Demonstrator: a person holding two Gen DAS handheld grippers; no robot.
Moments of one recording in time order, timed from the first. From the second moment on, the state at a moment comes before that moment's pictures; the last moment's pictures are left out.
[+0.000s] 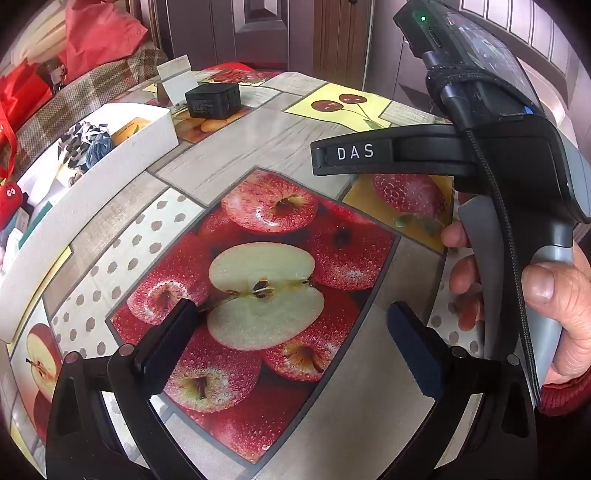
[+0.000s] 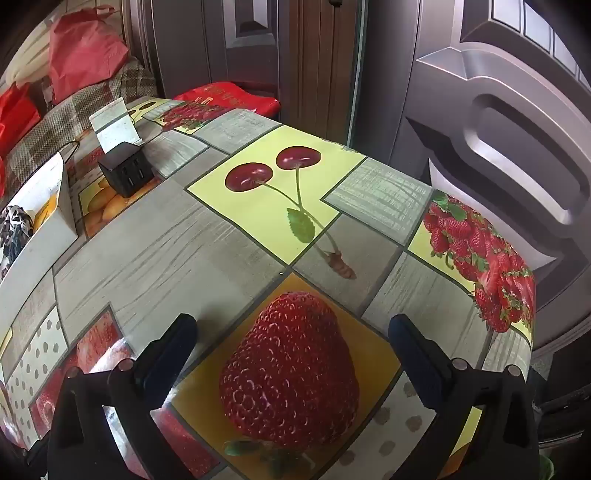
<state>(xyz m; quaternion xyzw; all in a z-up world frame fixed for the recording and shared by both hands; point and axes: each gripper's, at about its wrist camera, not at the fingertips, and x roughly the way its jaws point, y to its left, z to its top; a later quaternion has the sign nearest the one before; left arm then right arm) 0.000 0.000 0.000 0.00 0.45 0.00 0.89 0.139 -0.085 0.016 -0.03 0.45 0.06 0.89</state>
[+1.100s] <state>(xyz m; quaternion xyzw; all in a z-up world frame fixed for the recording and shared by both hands) 0.000 0.000 0.000 0.00 0.45 0.00 0.89 0.138 -0.082 0.016 -0.03 0.44 0.06 0.89</state>
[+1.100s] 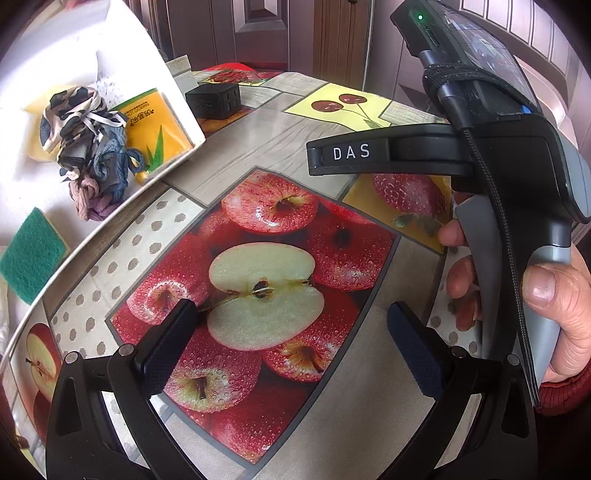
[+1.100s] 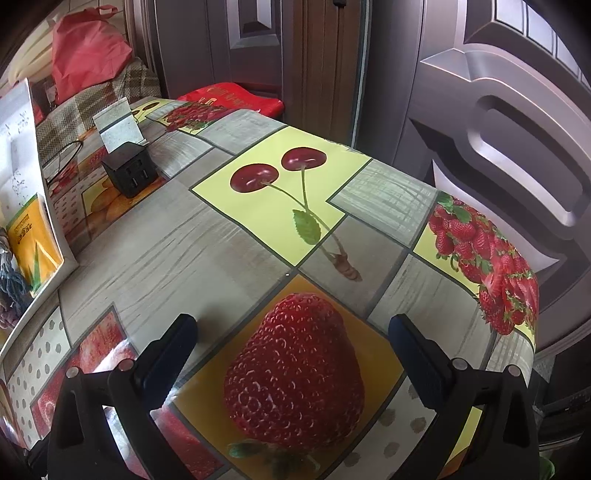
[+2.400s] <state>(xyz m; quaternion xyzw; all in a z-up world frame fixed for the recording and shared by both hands) -0.001 0.003 0.001 0.00 0.45 0.00 0.89 0.137 -0.080 0.016 -0.04 0.44 0.07 0.89</state>
